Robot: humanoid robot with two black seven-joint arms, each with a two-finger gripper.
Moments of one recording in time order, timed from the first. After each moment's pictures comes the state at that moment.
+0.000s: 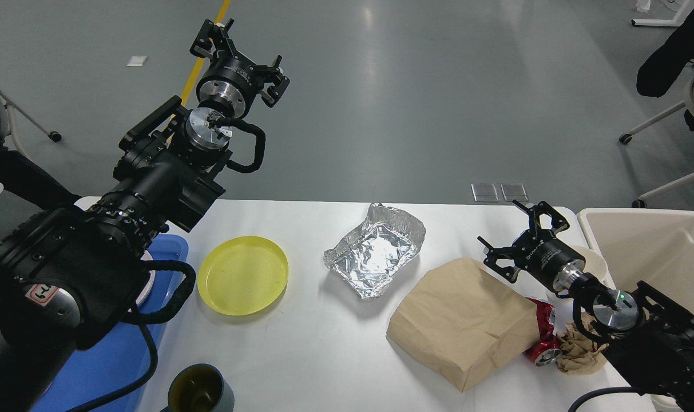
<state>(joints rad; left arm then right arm) -1.27 -0.09 -0.92 -0.14 -0.22 -0.16 -0.13 0.59 -0.25 0.82 0.37 0.18 0.64 -0.15</state>
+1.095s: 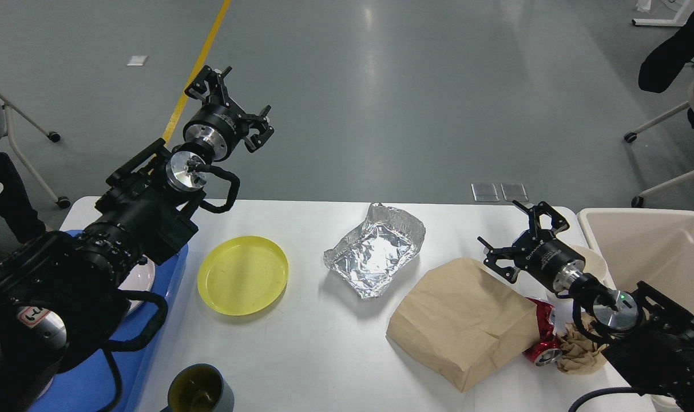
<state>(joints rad) -1.20 -0.01 -0.58 -0.13 -0.21 -0.27 -0.07 0.59 -0.25 0.82 0.37 0.18 0.64 -0.15</state>
